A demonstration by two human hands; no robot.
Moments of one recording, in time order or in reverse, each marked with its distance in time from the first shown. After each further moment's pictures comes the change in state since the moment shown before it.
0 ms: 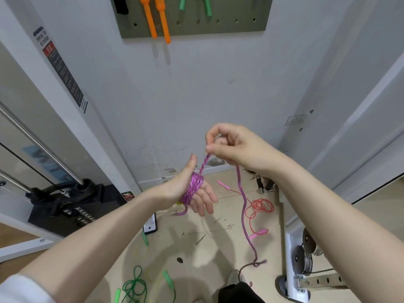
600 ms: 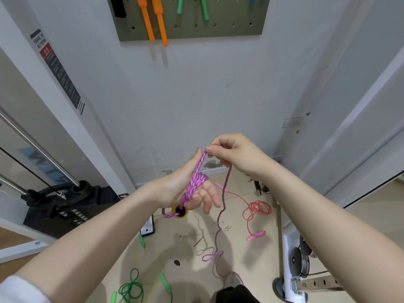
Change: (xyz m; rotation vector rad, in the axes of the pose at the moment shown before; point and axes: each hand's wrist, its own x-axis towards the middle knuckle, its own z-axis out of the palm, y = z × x) left_hand 0.004 0.024 0.006 -0.108 -0.143 -0.105; right_hand 0.006 0.028 -0.008 -0.151 0.174 0.086
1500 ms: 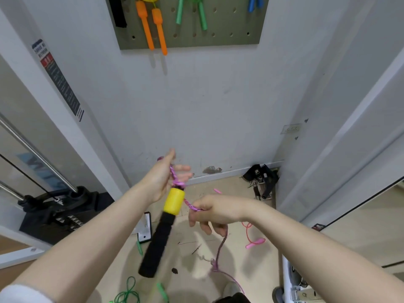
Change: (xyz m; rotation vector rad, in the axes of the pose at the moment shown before) left_hand 0.020 -0.006 -0.036 -0.509 0.662 0.298; right_hand -0.027 0.035 0.042 -0.276 -0.689 0.275
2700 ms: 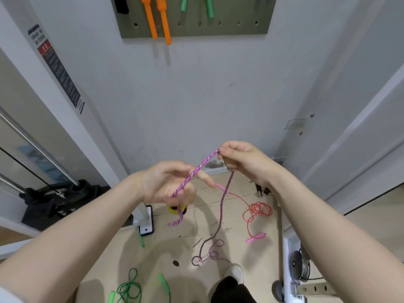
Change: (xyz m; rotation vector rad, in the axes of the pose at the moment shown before) left_hand -0.018 0.019 -0.024 0.220 -1.018 -0.249; right_hand 0.004 0.017 -0.068 0.715 0.501 -0.357
